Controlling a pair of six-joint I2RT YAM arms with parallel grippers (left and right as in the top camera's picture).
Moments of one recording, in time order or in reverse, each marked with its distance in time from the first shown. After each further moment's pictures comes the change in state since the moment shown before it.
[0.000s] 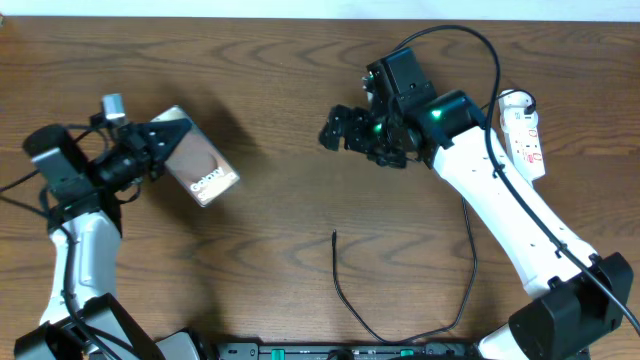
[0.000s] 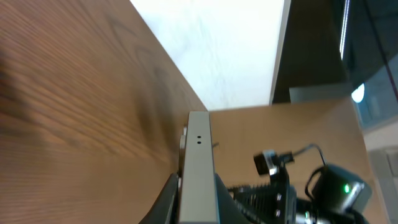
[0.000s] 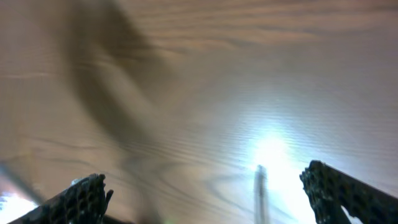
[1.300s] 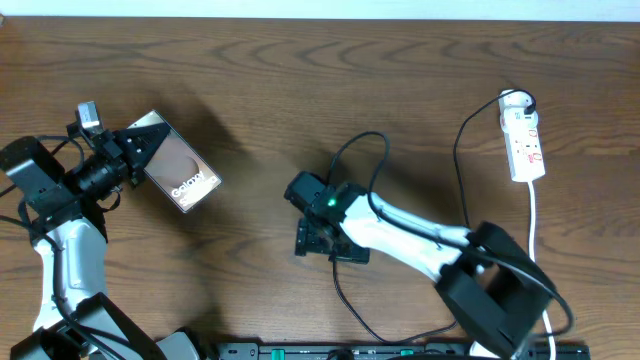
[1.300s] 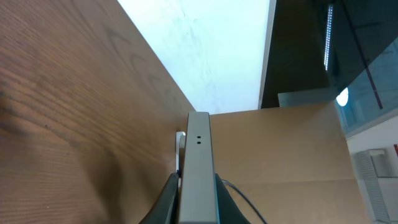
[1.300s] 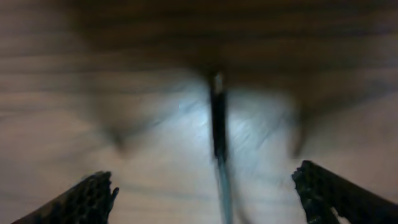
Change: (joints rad) left arm 0.098 0.000 0.000 0.002 0.097 0.003; right arm 0.366 0.193 -0.400 0.164 0.137 0.310
